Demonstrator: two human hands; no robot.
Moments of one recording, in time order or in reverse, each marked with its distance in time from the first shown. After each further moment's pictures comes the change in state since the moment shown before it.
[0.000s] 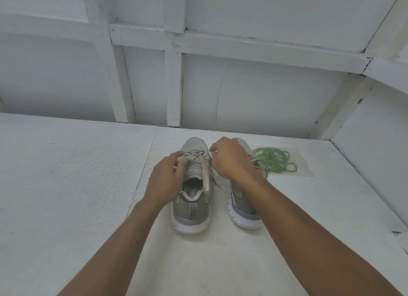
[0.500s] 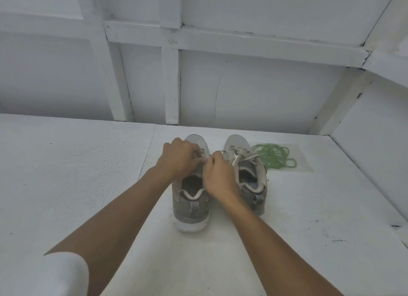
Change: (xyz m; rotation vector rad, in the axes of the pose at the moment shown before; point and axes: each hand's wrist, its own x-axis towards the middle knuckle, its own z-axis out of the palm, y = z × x) left_hand 0.047 0.032 0.005 0.582 -0.235 0.230; right_hand -0.035 -0.019 0.043 0.454 0.159 0.242
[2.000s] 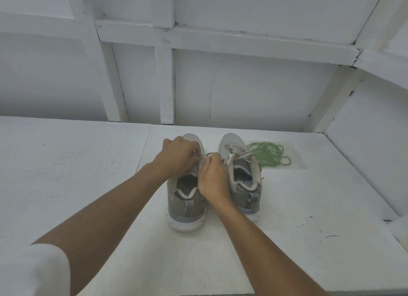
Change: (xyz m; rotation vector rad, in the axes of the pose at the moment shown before) left_hand 0.006 0.003 0.000 0.016 -0.040 0.126; right_hand -0.008 0.002 0.009 0.126 0.082 0.068
